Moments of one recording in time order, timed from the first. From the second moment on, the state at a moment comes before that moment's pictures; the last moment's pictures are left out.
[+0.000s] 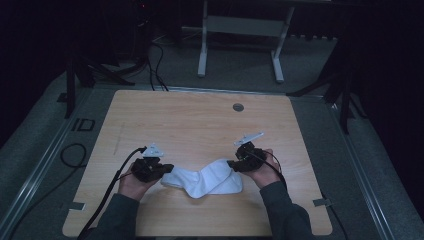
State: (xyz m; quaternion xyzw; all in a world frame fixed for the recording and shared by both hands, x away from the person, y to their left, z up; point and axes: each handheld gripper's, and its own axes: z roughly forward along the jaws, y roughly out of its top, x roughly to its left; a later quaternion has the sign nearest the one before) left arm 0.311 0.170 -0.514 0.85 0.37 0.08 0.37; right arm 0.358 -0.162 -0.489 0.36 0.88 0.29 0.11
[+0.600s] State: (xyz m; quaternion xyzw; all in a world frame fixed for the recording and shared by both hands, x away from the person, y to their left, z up) left arm 0.318 0.151 -0.543 0.88 0.36 0.08 0.30; right arm 0.359 -0.170 -0.496 0.37 0.88 0.28 0.11
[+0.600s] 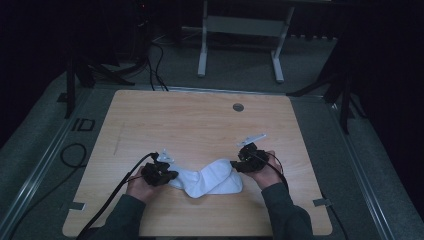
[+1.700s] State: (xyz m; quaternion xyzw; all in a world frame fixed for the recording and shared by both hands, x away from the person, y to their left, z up) left arm 0.318 0.152 -0.545 0.87 0.37 0.08 0.31; right arm 0.386 -0.148 -0.527 0.39 0.88 0.25 0.09
